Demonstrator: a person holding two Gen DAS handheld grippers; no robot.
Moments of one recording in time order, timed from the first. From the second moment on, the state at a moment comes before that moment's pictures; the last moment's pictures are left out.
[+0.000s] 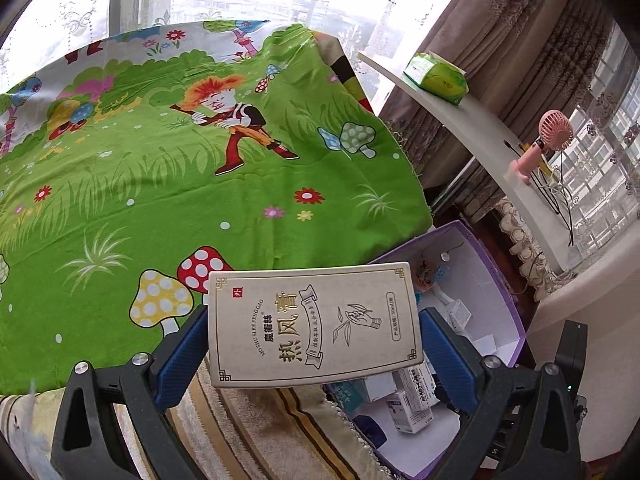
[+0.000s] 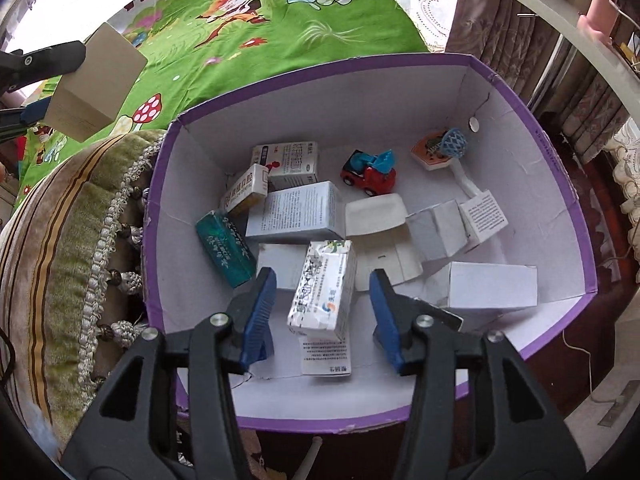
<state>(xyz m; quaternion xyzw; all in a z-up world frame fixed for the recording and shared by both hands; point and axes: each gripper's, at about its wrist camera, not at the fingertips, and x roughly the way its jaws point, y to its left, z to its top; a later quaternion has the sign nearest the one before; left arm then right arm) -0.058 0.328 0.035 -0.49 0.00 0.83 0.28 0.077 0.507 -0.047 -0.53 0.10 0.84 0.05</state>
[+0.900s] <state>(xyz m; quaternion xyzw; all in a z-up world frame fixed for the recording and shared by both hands) -0.015 0.350 0.001 -0.58 -0.05 0.72 0.38 0.122 0.524 -0.007 -0.50 0.07 0.84 0.20</state>
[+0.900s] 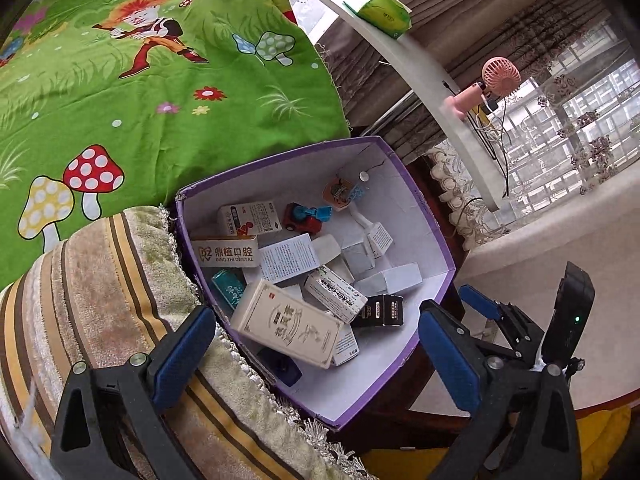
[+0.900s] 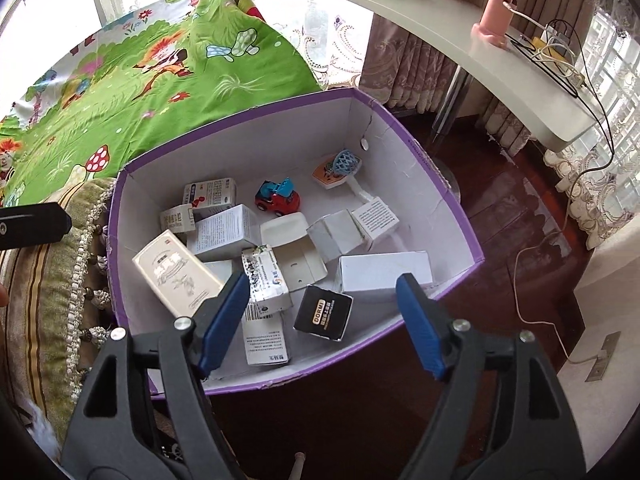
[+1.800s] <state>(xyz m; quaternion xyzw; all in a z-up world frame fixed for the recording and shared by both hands) 0.013 0.341 -0.001 -0.55 0.01 0.75 0.37 0.164 0.503 0.015 -0.47 0.09 0.84 0.25</state>
